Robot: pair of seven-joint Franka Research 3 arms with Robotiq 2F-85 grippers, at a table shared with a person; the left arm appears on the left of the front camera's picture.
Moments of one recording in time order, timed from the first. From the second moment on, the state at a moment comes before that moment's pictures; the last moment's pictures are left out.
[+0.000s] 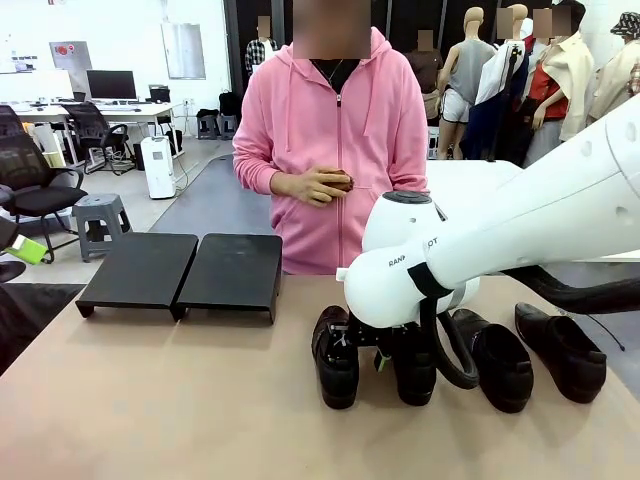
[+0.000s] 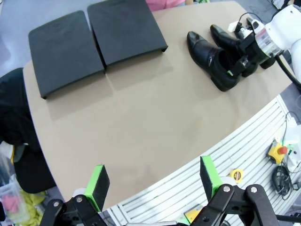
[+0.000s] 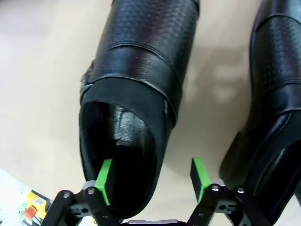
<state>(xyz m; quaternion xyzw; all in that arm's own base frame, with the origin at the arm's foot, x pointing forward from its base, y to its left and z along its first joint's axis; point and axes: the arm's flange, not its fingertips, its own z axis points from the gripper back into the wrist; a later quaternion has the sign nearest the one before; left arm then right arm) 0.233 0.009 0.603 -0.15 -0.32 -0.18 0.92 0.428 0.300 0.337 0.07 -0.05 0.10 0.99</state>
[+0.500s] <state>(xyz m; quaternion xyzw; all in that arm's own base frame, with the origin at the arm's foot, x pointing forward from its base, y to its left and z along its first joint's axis) 0.233 0.009 0.603 -0.15 -0.32 -0.18 0.92 0.435 0.301 0.350 0.09 -0.08 0.10 0.99</state>
